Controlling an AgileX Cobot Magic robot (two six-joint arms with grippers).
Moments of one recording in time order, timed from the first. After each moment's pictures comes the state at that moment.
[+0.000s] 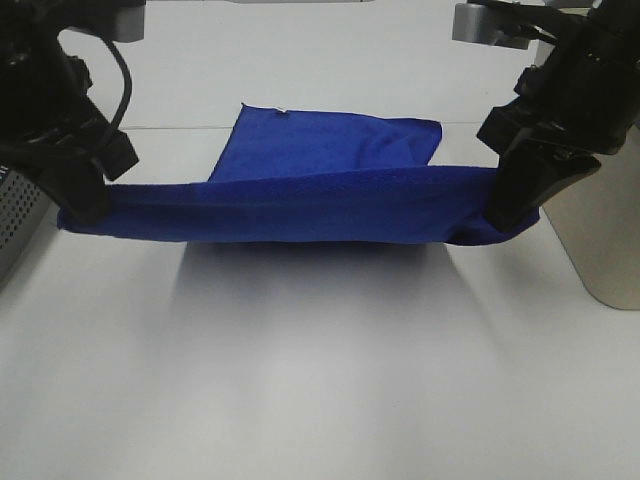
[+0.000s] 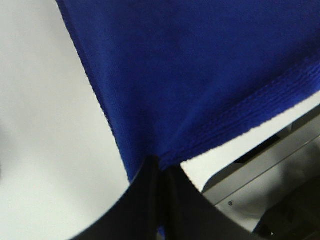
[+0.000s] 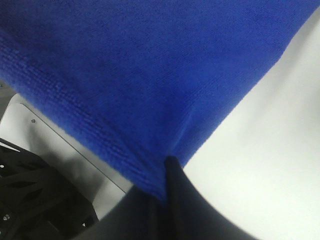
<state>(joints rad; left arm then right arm) -0.43 1.60 -1.32 -0.11 1.21 0.16 0.29 1.61 -1.24 0.39 1.21 -0.41</state>
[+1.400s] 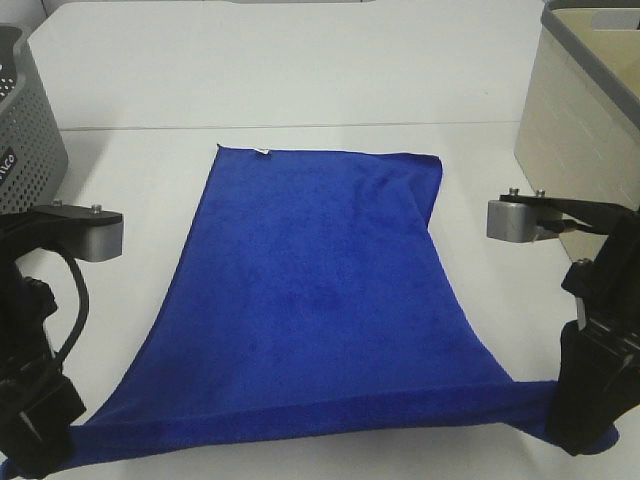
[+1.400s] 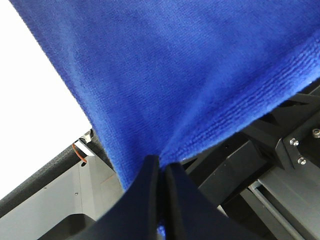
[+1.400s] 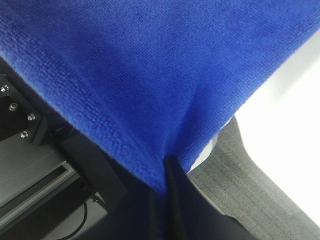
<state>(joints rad) -0.51 1.44 -0.83 -0.35 1.17 0.18 0.30 1.46 -0.77 0.47 1.21 -0.56</state>
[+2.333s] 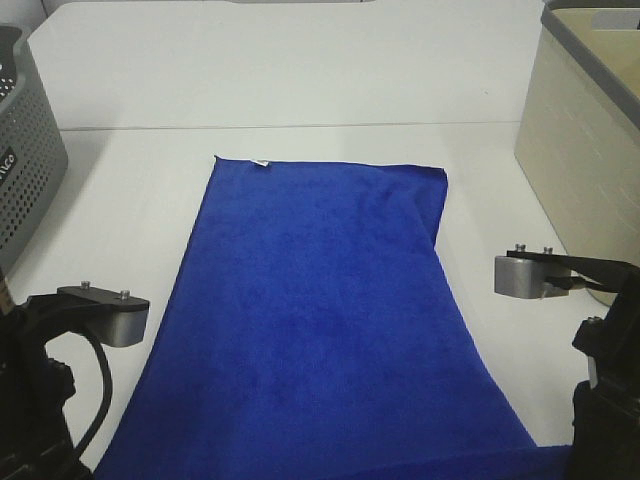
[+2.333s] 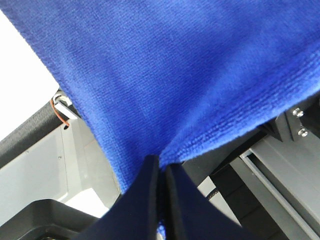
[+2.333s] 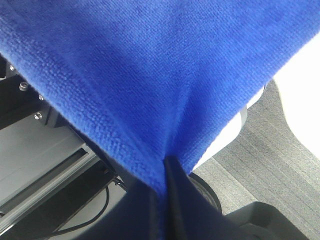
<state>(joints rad) -0.58 1.53 -0.75 -0.40 1.16 0.19 0.30 1.46 -0.66 0.51 1.20 -0.55</state>
